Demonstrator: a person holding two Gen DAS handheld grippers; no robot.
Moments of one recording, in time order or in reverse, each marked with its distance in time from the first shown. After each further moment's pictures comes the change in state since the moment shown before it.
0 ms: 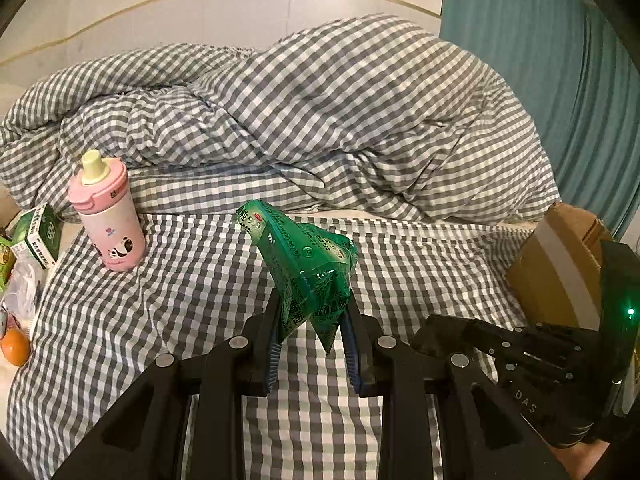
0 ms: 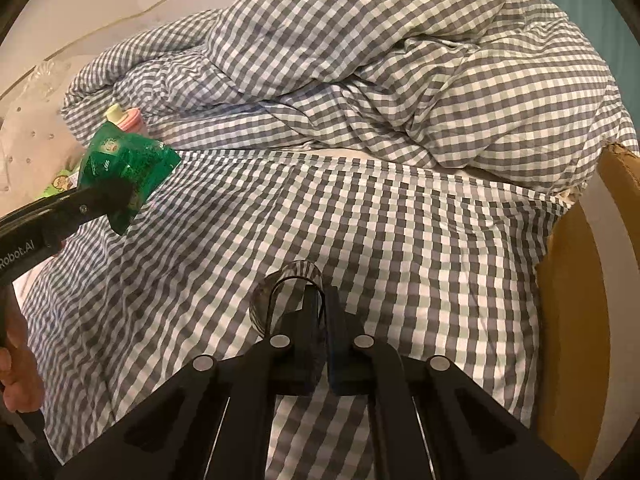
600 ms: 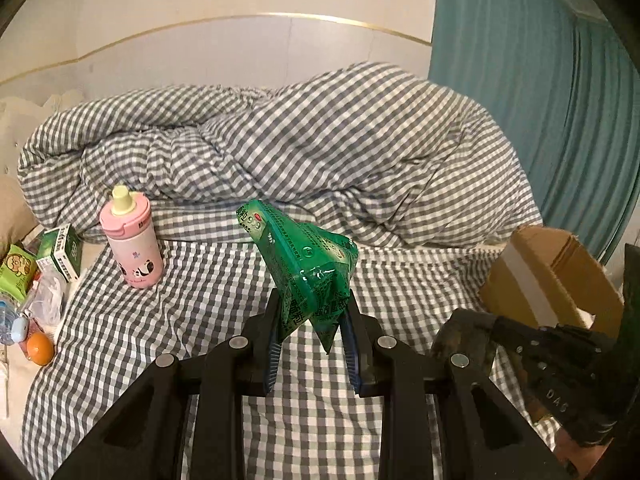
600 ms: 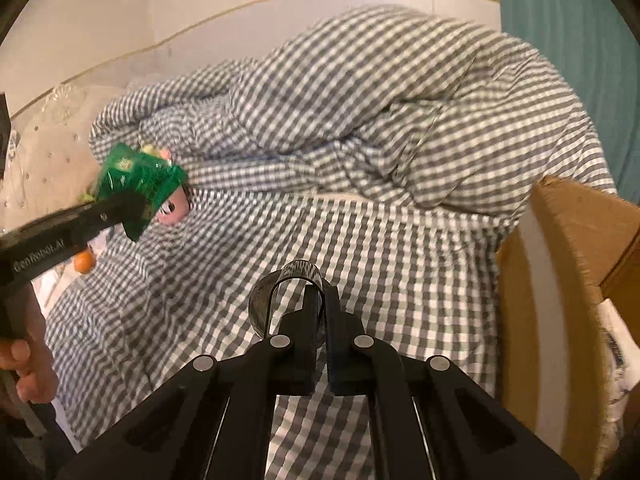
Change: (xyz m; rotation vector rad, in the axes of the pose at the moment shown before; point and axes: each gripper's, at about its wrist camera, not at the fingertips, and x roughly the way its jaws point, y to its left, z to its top) left arm -0.070 -0.018 0.006 0.002 -0.096 -0.004; right arm -0.094 0.003 -0.001 0.013 -0.156 -0.004
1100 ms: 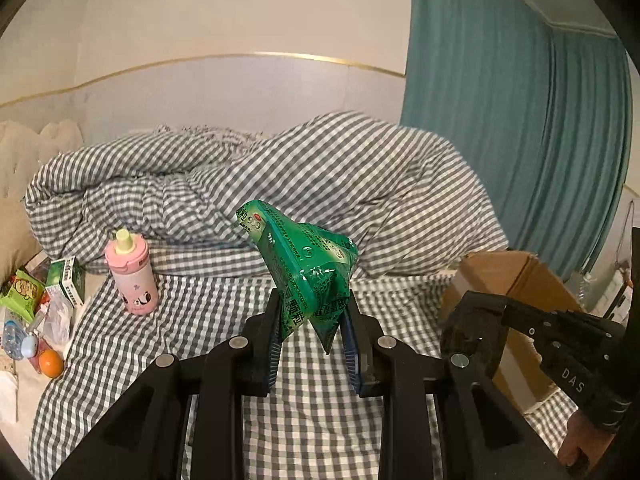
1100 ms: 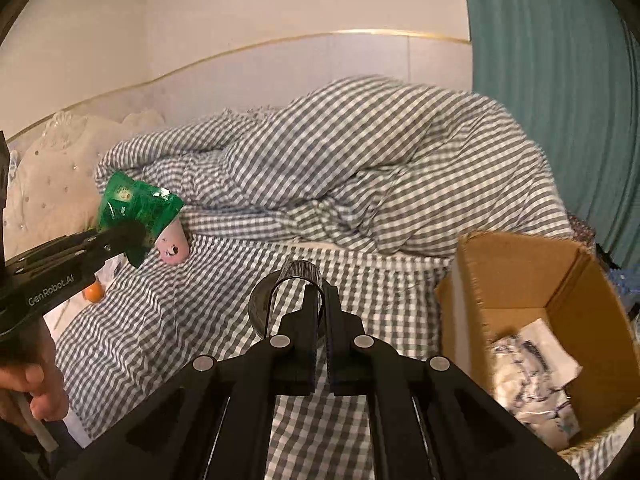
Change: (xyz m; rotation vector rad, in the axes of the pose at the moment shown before) left arm -0.071 -0.033 0.015 0.026 -0.115 -0.050; right arm -0.097 -0.005 0.016 0.006 -0.137 -0.075
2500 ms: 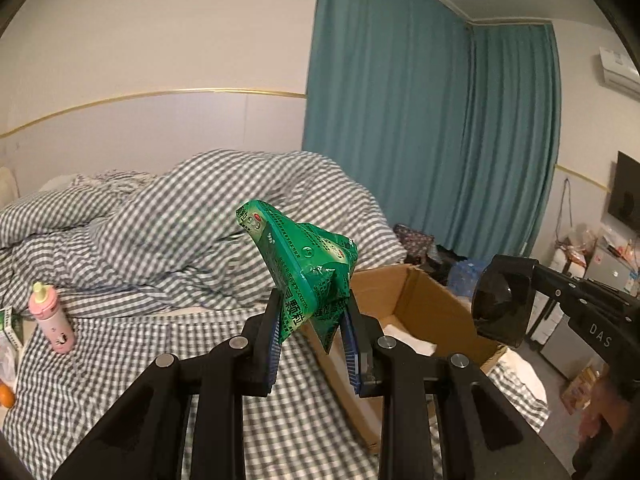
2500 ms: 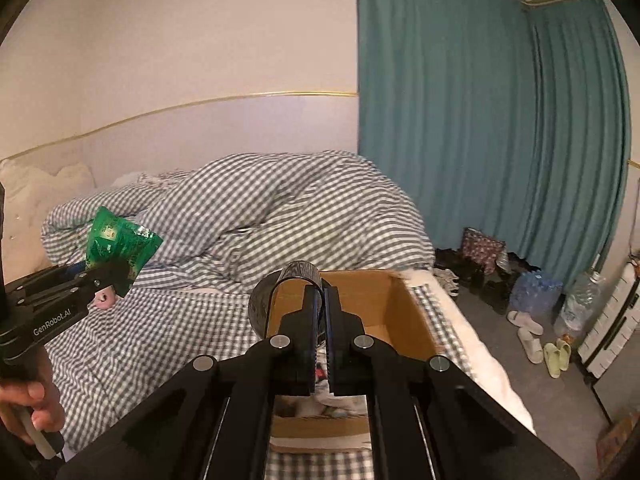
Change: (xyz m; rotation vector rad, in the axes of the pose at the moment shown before) left arm -0.037 -0.175 0.014 0.129 -0.069 -0.245; right arm -0.170 -0.130 -0.006 0.092 -0.169 -0.306
